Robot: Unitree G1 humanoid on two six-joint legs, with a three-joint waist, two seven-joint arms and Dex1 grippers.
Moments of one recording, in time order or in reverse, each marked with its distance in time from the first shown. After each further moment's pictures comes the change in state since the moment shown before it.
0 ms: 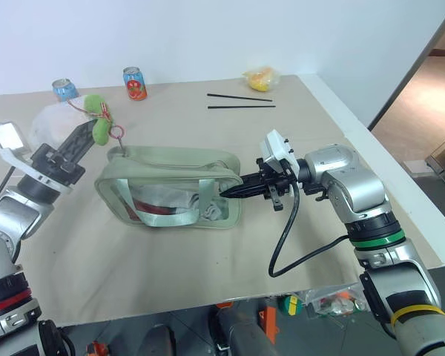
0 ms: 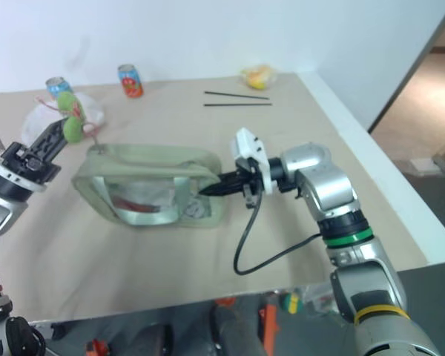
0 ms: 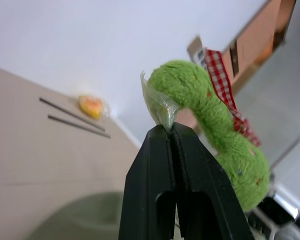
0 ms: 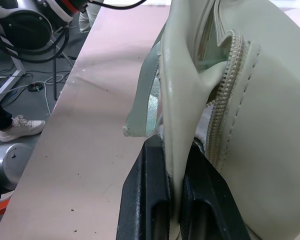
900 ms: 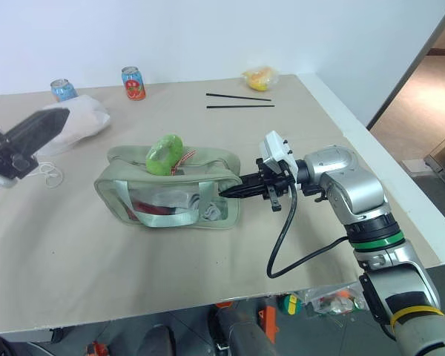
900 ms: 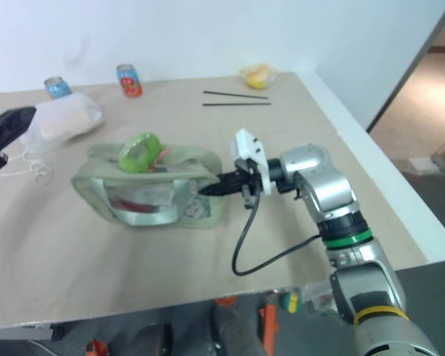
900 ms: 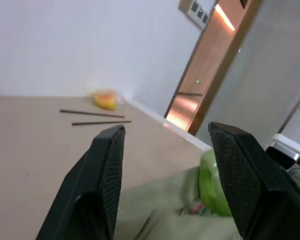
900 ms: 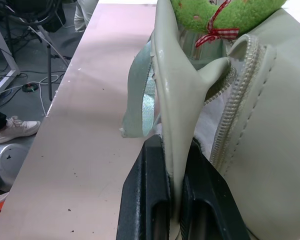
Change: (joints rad) left arm 0.094 0.209 0.270 0.164 -0.007 -0.002 -0.211; right arm 0.003 0.014 0.001 -0.010 -0.004 -0.002 -0.015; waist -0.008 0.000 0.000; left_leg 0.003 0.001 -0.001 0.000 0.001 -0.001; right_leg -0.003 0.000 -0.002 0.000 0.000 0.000
